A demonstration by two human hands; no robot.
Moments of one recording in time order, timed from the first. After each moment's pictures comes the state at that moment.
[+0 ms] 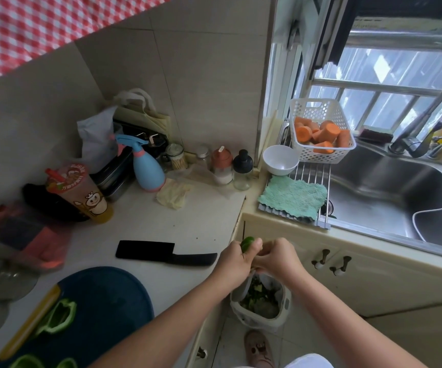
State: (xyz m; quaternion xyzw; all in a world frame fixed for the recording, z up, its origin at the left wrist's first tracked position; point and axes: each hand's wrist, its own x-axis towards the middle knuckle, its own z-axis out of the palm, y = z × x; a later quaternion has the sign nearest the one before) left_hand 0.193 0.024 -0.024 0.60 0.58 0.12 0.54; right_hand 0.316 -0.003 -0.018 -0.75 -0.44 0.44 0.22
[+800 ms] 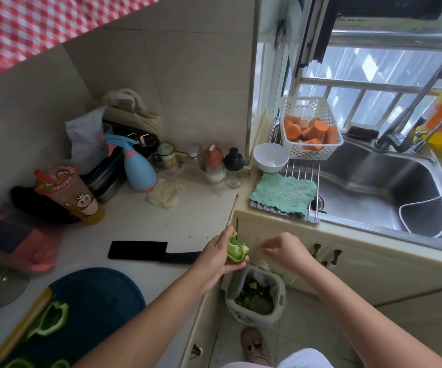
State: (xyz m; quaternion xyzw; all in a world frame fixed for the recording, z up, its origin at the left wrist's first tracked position) left_hand 0.183 0.025 -0.006 0.32 0.54 0.22 0.75; right_hand 0.352 -0.010 -0.012 -0.74 -0.55 0.37 0.14
